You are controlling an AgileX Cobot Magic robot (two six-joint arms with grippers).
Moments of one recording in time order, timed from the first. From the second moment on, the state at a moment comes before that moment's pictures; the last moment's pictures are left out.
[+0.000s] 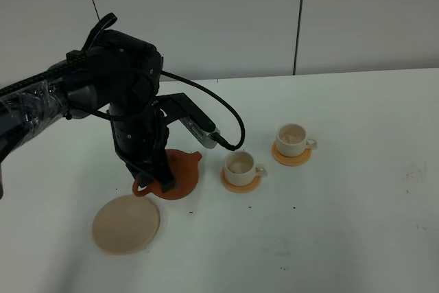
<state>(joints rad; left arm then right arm) -0.44 2.09 -1.67 0.19 1.19 0.48 0.10 -0.01 -0.49 0.18 1.07 0.00</state>
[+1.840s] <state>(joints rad) -0.39 2.26 -2.11 0.06 1.15 1.10 0.10 -0.01 -0.49 0.19 1.07 0.00</state>
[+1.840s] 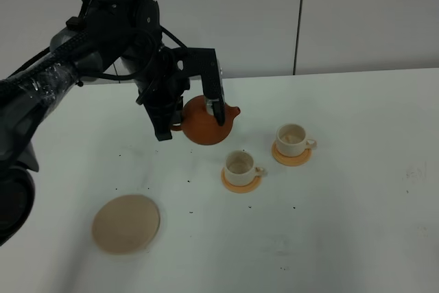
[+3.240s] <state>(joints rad) -0.45 2.52 -2.47 0.03 1.10 1.22 0.10 -0.01 -0.49 0.21 1.06 0.00</state>
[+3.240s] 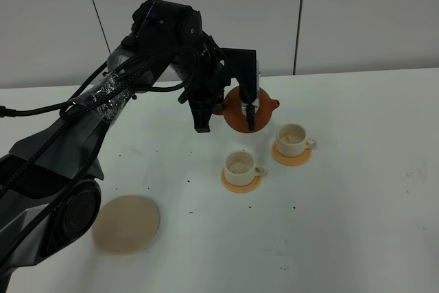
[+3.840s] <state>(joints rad) -0.45 2.54 -2.47 0.04 1.03 1.22 0.10 -0.01 -0.49 0.21 1.06 0.00</state>
